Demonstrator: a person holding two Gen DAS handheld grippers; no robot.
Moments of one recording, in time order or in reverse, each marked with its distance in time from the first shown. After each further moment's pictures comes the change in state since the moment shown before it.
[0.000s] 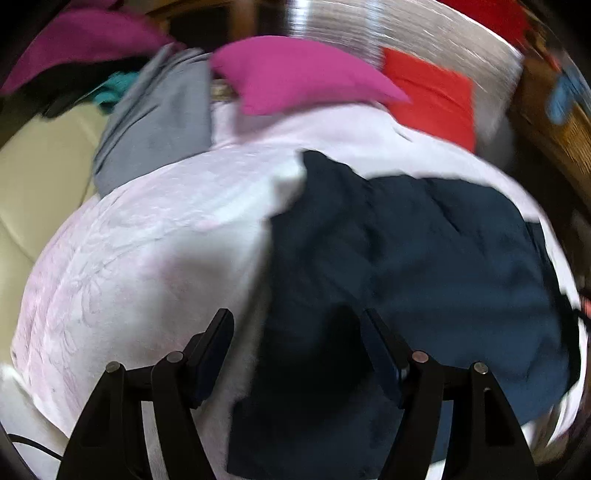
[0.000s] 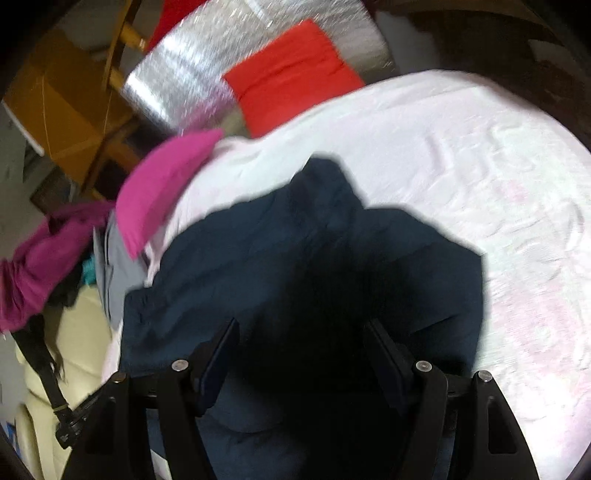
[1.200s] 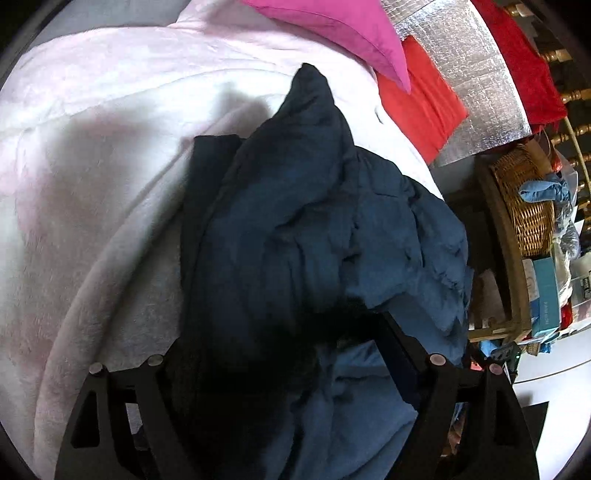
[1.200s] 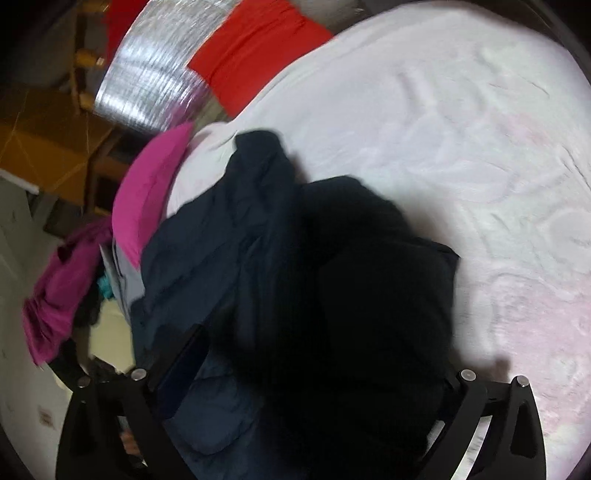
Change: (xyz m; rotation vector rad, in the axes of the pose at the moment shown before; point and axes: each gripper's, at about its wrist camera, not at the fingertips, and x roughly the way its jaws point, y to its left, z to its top) left arm 0.088 0.006 0.024 -0.303 0.288 -0.493; right arm 0.062 -0.034 0.010 0.107 0.213 0.097
